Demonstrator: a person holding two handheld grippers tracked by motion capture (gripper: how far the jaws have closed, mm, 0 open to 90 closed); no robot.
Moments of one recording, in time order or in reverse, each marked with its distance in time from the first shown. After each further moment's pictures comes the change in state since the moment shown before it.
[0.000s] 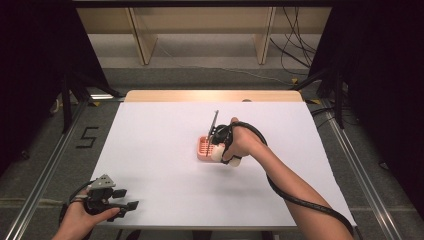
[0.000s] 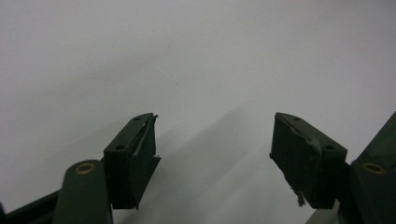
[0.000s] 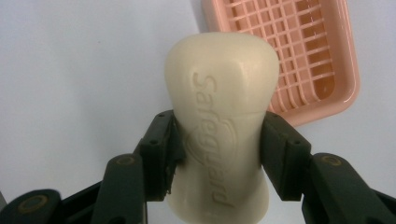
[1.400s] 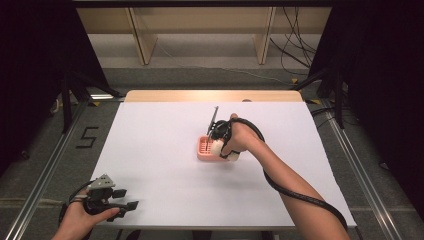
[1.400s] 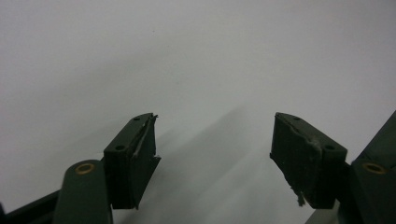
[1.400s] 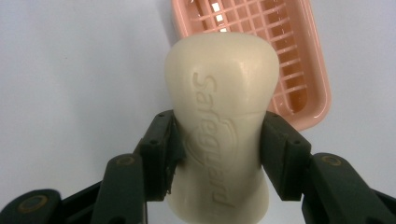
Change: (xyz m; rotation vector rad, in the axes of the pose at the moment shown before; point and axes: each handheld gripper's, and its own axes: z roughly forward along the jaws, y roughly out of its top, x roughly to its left) left arm 0.000 0.000 0.000 -0.003 -0.001 -0.005; right arm -0.016 0.006 0.008 -0.024 -0.021 0.029
